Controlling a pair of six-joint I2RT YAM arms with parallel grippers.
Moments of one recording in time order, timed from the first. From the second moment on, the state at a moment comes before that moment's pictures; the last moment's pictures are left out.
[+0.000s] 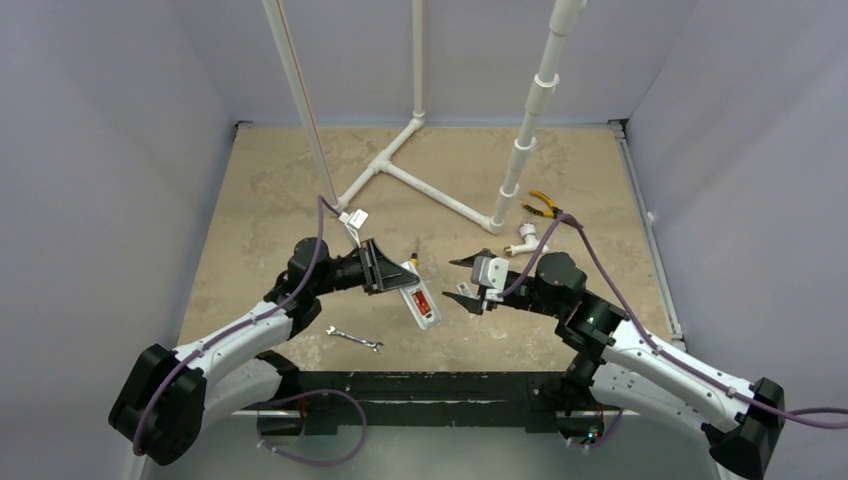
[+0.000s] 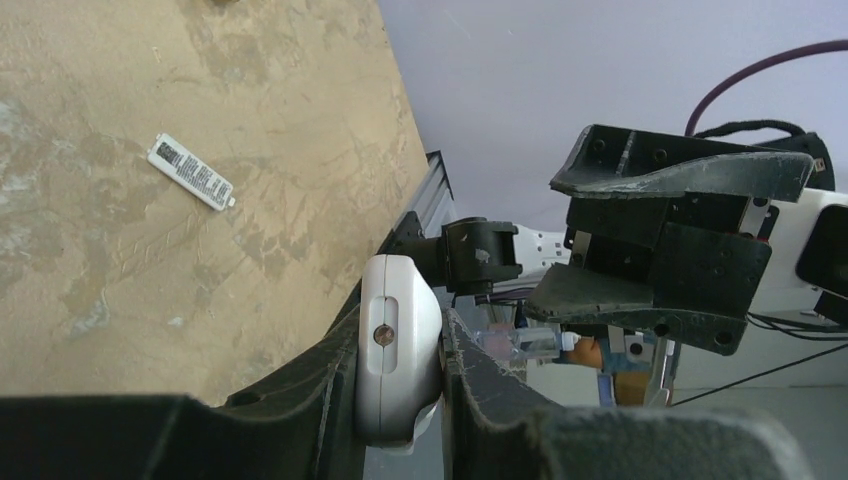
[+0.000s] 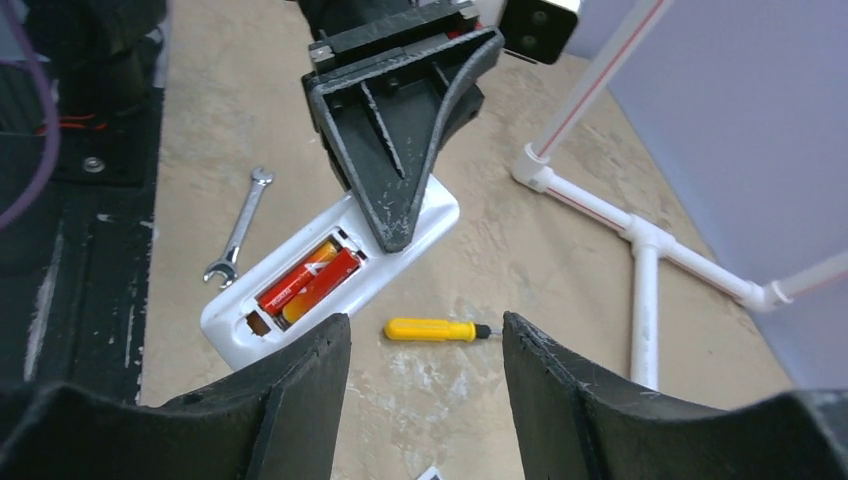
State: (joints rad) left arm -0.53 1.02 0.38 0.50 0.67 -1.11; right arm 0.91 0.73 0.57 0.04 -0.28 -0.41
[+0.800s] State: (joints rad) left arm -0.55 1.03 0.36 0.53 0.71 -1.10; right arm 0.83 1.00 0.65 0.13 -0.87 -0.60
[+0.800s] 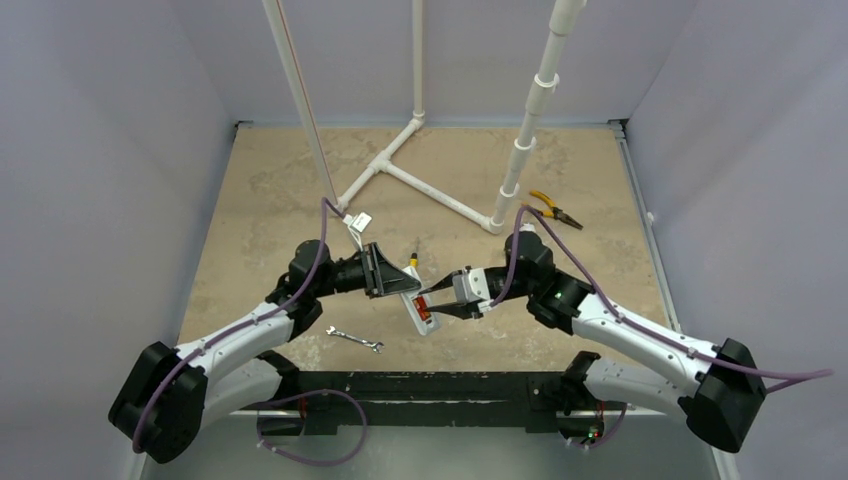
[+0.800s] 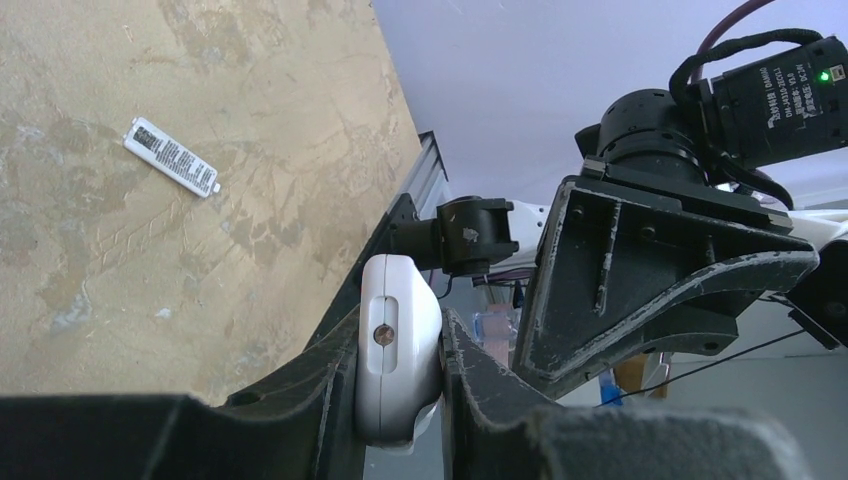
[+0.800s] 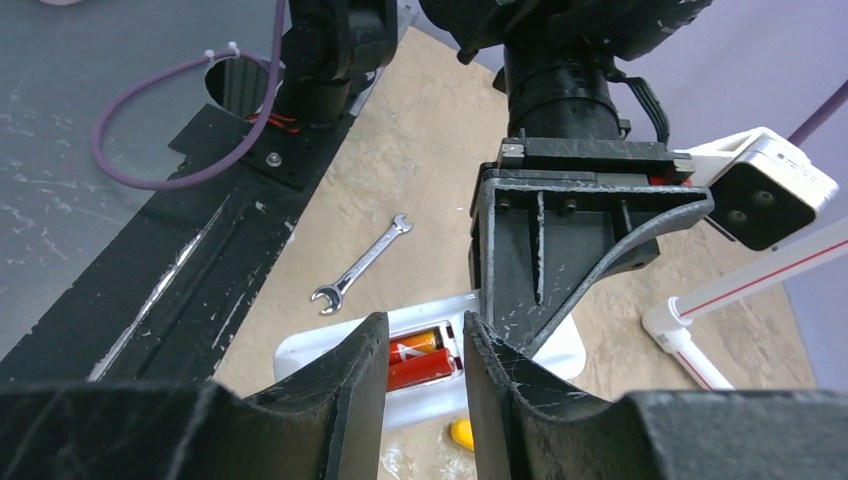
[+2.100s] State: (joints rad) left arm -0.56 1.03 0.36 0.54 0.72 -1.10; right arm 0.82 1.10 0.69 0.06 -0.89 -0.71
